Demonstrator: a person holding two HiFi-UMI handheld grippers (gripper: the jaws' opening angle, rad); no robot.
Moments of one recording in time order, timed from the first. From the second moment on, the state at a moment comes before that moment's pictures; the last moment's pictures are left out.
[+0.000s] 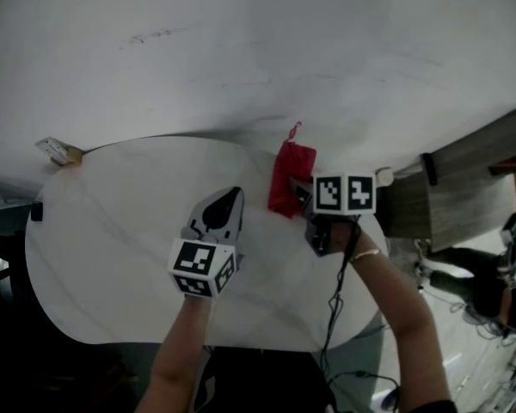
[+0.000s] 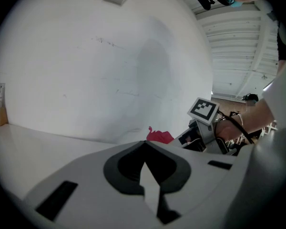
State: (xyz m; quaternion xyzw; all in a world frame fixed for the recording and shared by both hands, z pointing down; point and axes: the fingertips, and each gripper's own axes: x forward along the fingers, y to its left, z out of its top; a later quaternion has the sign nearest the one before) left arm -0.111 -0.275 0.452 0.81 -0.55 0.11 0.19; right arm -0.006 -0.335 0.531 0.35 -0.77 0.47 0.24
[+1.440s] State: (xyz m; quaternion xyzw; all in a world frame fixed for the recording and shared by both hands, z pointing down) left arm -0.088 -0.227 0.443 0.82 -0.52 0.12 0.19; right arm 0.003 -0.246 0.476 0.29 -0.80 0.43 0.29
